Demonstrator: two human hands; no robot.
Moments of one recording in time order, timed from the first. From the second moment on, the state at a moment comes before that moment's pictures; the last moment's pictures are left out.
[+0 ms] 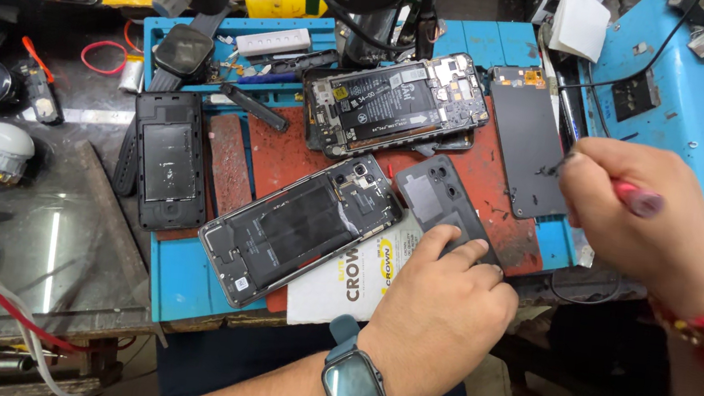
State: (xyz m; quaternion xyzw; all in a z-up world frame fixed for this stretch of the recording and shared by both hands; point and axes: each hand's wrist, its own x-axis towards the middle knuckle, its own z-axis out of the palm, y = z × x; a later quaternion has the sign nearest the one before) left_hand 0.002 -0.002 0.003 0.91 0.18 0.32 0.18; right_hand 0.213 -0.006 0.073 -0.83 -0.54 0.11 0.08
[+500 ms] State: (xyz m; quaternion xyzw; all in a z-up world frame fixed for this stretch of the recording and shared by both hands) left_hand -0.002 0.004 0.005 0.90 0.13 0.37 0.17; right_hand 0.239 -0.098 0.012 -0.68 -0.50 0.25 0.47
